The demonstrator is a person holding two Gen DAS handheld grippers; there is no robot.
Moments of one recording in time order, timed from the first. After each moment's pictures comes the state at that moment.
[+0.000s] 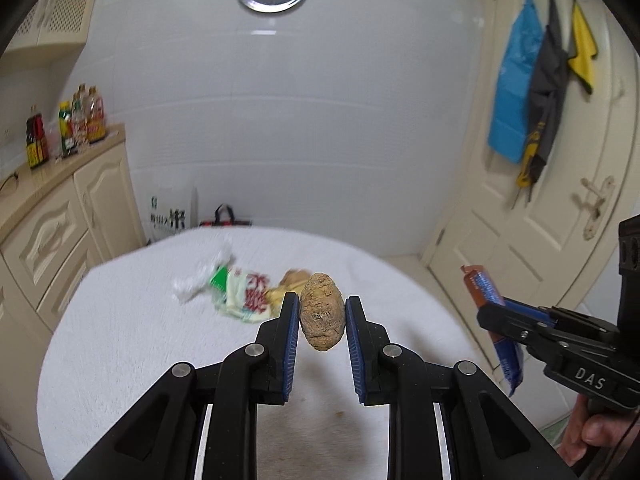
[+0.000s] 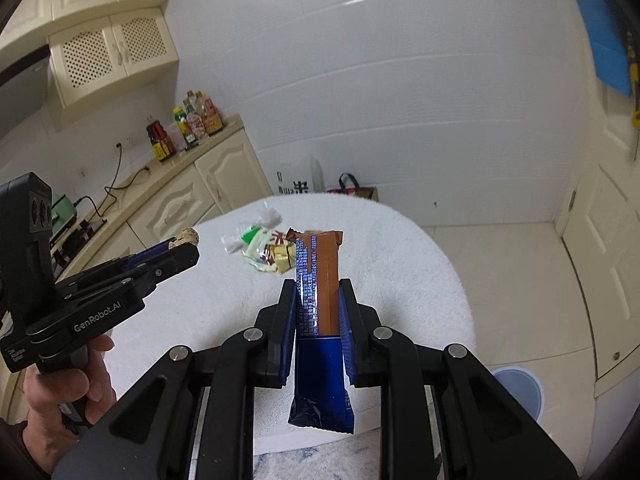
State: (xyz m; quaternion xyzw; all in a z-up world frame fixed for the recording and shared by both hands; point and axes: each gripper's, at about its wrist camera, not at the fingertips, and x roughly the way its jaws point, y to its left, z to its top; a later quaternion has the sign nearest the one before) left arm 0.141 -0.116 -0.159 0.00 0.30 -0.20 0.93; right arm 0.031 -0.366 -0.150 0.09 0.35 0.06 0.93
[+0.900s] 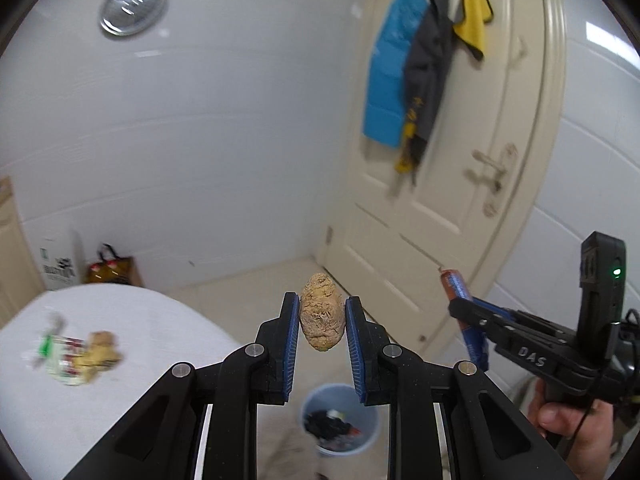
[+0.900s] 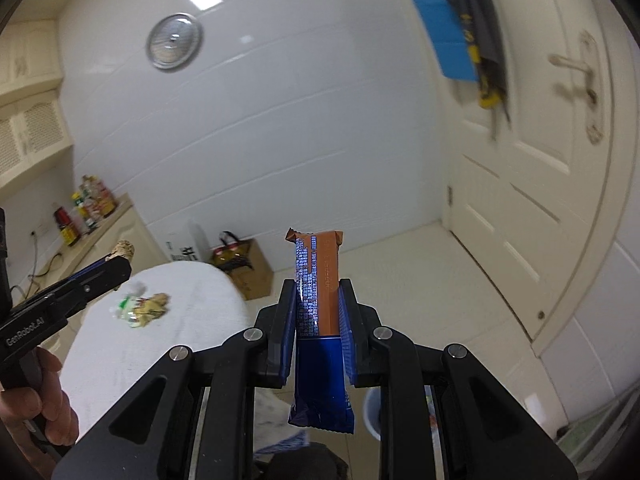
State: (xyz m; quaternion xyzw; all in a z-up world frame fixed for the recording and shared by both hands) left arm 0.145 -0.279 -0.159 0.03 0.30 -0.37 0.88; right arm -0.069 -0.550 -0.116 0.15 0.29 -0.15 0.93
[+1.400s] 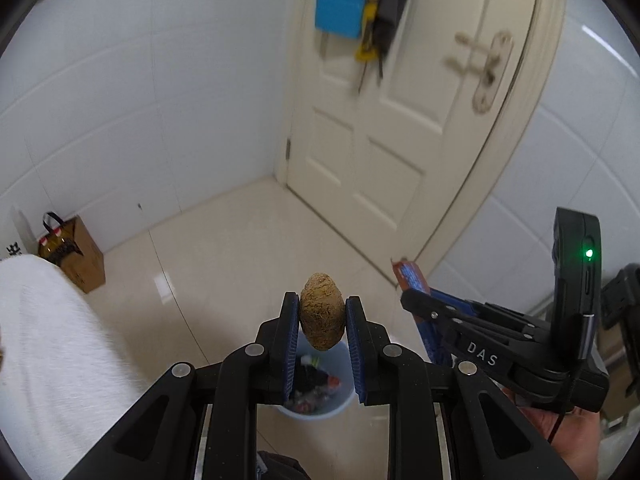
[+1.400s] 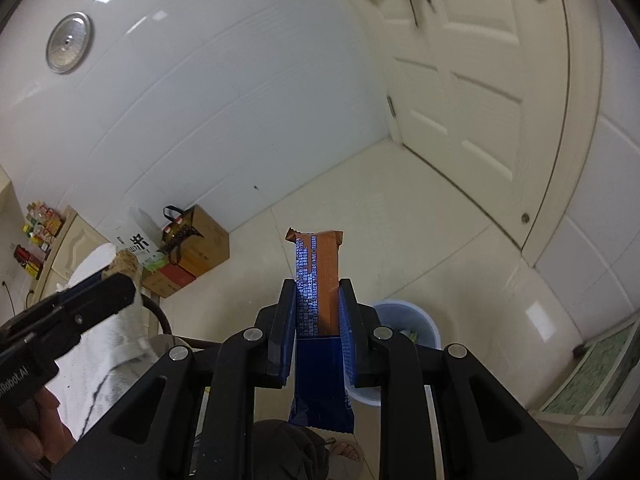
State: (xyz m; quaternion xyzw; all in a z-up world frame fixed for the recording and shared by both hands) left arm 0.231 -0.406 -0.250 0.11 0.41 -0.41 0.80; right arm -0.068 -0.661 -0.245 0.27 0.37 -0.21 0.86
